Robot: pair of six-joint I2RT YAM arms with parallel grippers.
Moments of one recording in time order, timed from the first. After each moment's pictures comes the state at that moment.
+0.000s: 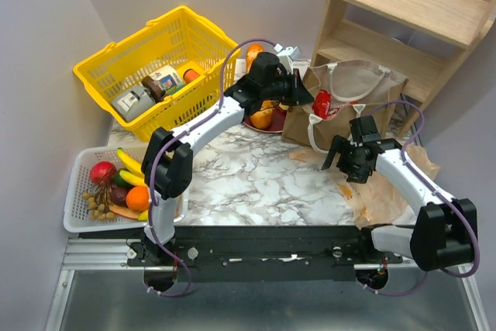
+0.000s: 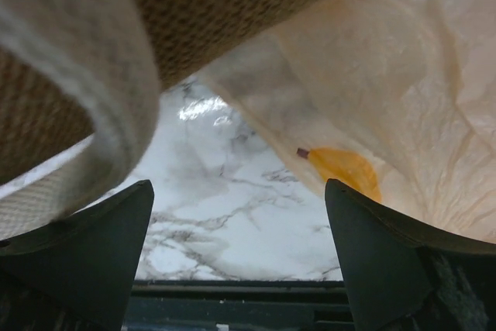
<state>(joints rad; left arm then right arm) -0.67 1.98 1.75 -0.07 0.46 -0.59 0.16 1.24 0.78 -0.71 -0.05 0.58</state>
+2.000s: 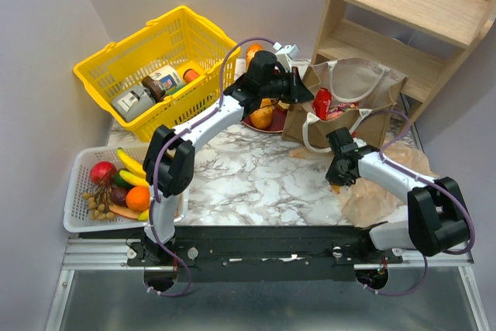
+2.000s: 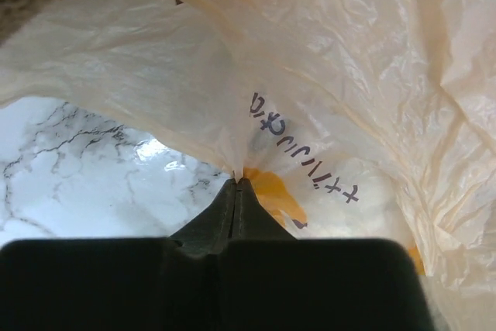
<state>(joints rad) -0.65 2.01 1.76 -0.01 0.51 -0.60 0.35 1.36 0.68 -0.59 0.21 0.80</state>
